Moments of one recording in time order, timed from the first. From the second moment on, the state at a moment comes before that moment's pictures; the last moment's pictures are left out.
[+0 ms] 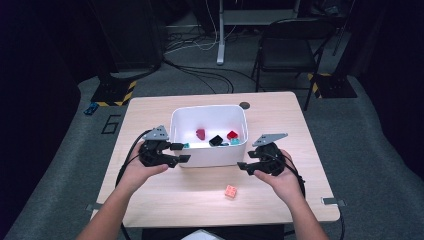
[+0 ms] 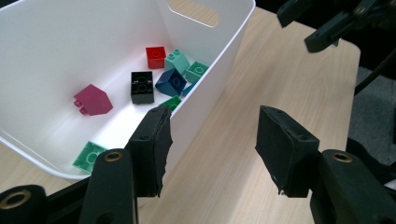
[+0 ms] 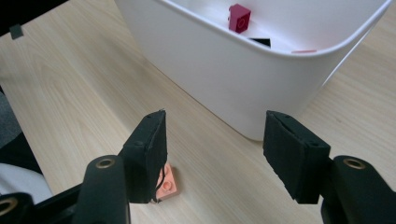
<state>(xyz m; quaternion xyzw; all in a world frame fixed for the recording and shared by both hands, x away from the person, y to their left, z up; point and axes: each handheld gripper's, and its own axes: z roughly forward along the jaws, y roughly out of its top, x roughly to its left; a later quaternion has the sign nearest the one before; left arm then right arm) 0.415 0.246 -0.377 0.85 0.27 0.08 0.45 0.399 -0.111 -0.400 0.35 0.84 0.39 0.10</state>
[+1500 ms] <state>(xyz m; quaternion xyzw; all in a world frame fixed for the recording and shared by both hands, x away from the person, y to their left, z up) 0.413 0.253 -0.385 0.85 0.26 0.08 0.45 0.380 -0.065 -0.500 0.27 0.90 0.34 0.05</state>
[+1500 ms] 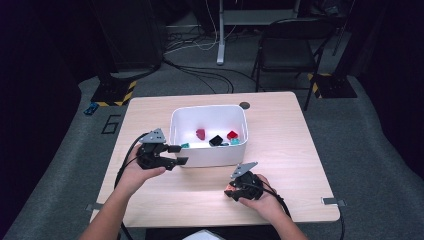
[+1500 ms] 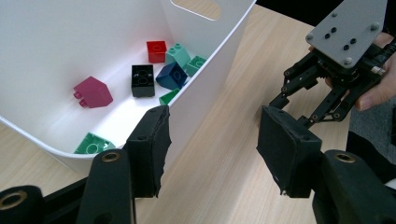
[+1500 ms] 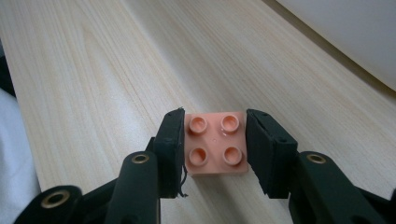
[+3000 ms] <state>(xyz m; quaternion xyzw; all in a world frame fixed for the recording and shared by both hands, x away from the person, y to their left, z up) 0.407 0.280 -0.383 0.84 0.30 0.10 0.45 0.395 -0.056 -0.392 0.24 0.90 0.36 0.03</state>
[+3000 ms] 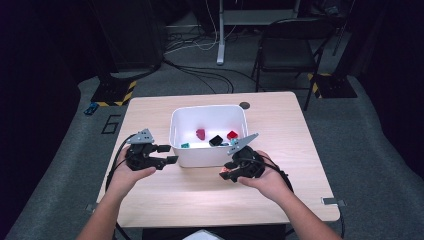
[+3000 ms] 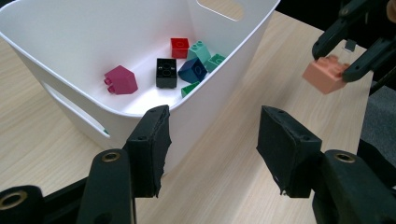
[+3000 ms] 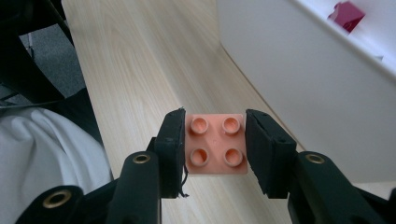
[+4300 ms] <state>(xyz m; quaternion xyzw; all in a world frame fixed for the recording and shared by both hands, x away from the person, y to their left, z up) 0.409 0.283 -0.385 0.84 0.30 0.10 0.45 0.515 -0.016 -0.345 0.30 0.88 0.35 0.11</state>
